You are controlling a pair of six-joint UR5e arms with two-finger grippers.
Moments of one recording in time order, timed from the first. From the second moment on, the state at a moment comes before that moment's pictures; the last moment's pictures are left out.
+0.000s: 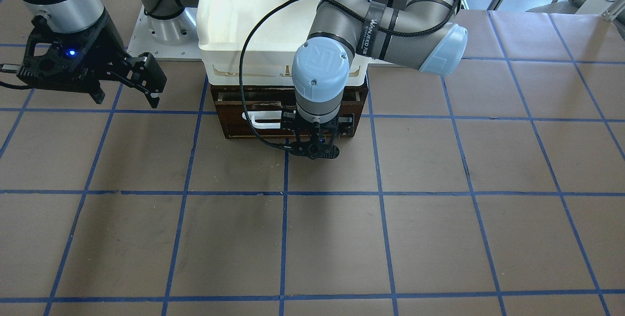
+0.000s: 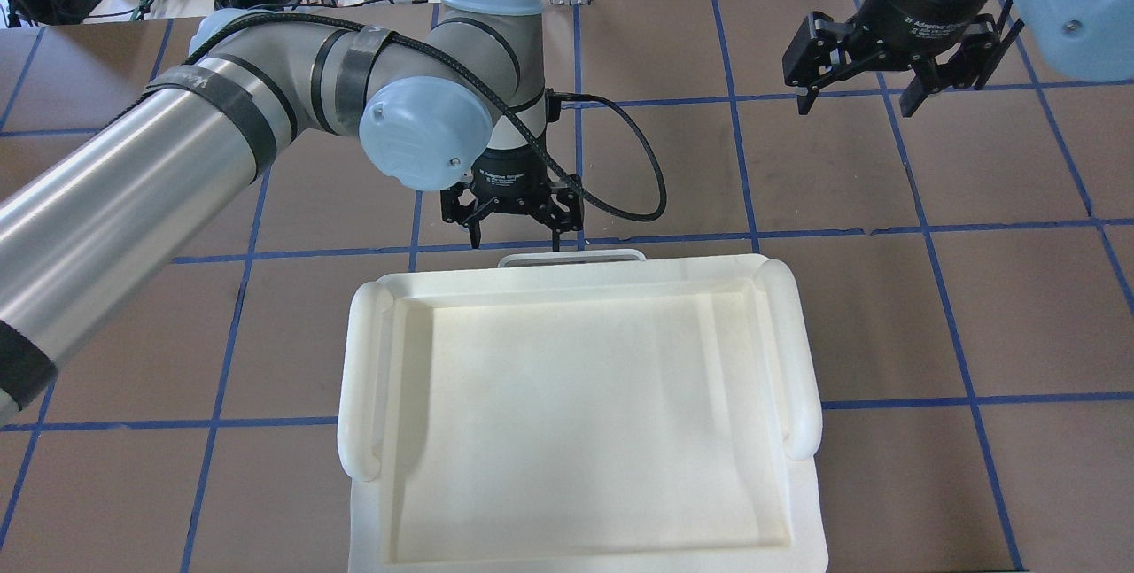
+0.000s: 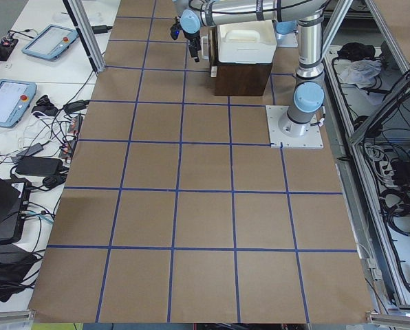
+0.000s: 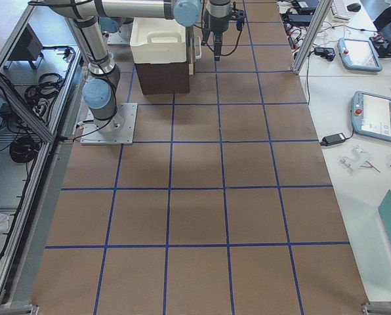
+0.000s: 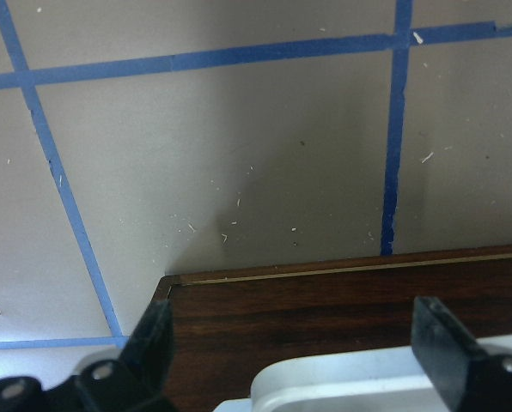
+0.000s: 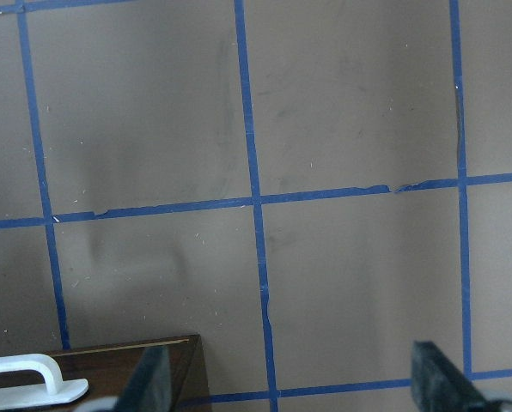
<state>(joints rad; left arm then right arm) -1.91 -1.92 -1.55 -1.50 1.55 -0.23 1.53 -1.55 1.56 -1.63 -1.56 0.04</state>
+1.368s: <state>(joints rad) -1.95 -1.89 -1.59 -1.50 1.51 -0.24 1.53 -1.55 1.56 -1.62 -1.57 0.05</state>
